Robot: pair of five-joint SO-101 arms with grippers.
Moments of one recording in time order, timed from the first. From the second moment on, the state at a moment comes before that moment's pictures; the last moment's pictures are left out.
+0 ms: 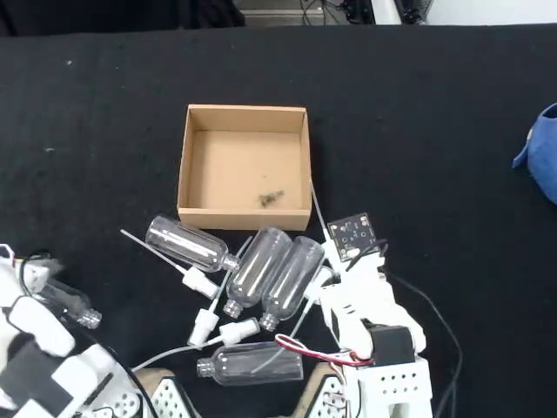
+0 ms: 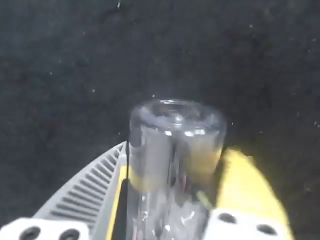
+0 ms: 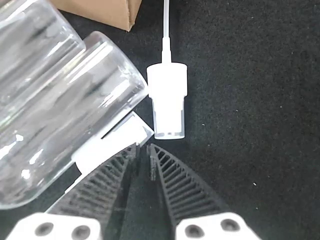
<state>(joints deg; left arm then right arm) -57.8 -16.0 49.4 52.4 16.3 -5.6 -103.1 96.7 73.8 7.2</state>
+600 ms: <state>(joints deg) -57.4 -14.3 19.6 77.1 -52.8 -5.6 -103.1 96.7 73.8 7.2</state>
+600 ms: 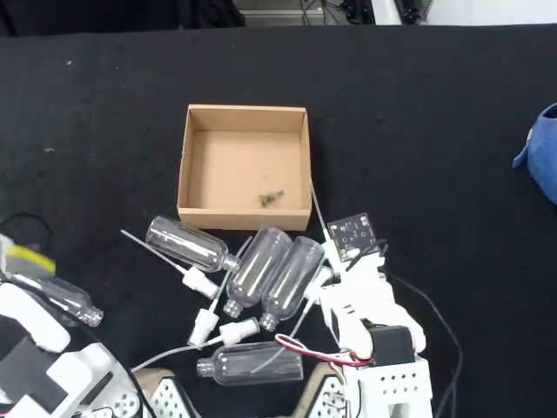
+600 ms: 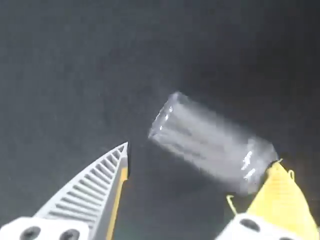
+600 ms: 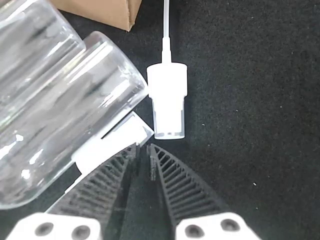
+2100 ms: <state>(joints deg) -56.5 -14.3 41.8 53.8 -85.7 -5.6 -103.1 96.7 73.8 7.2</state>
